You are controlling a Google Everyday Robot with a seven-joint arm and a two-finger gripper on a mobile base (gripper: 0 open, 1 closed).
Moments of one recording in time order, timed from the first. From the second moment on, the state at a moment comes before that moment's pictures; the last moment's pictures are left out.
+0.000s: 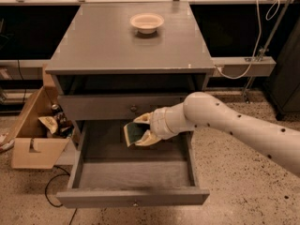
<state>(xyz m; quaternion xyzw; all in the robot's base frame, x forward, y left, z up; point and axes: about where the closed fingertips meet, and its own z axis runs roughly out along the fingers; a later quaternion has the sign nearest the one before) 0.557 0.040 0.663 -0.72 0.56 0.14 0.39</state>
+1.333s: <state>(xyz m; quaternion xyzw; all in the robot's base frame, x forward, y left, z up) 0.610 0.066 0.820 -0.79 0.48 0.06 0.38</state>
